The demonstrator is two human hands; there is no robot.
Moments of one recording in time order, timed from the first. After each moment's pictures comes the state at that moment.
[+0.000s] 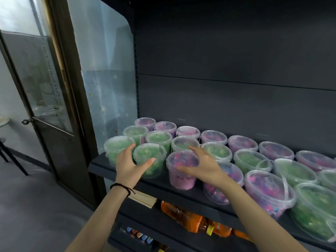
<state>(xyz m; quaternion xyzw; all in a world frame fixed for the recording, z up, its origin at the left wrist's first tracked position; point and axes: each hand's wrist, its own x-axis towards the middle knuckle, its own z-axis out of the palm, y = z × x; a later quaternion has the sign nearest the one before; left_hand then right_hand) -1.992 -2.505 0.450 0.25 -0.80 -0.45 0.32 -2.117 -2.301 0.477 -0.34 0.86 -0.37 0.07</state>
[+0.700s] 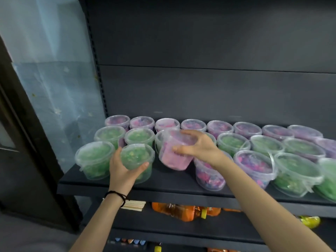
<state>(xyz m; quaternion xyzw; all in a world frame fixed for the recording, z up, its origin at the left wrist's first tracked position) -2.033 -2.540 0.420 0.13 -0.78 -0.55 0.28 -2.117 -2.314 0.504 -0.21 0.86 -0.47 0.03</state>
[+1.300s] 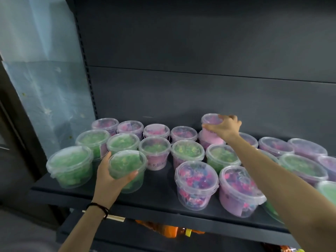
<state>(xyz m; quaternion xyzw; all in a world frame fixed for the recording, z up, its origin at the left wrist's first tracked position) -2.051 -2.489 0.435 0.07 -0.74 -0.58 0.33 -2.293 -2.222 0.516 -0.01 0.93 -0.35 -0.12</state>
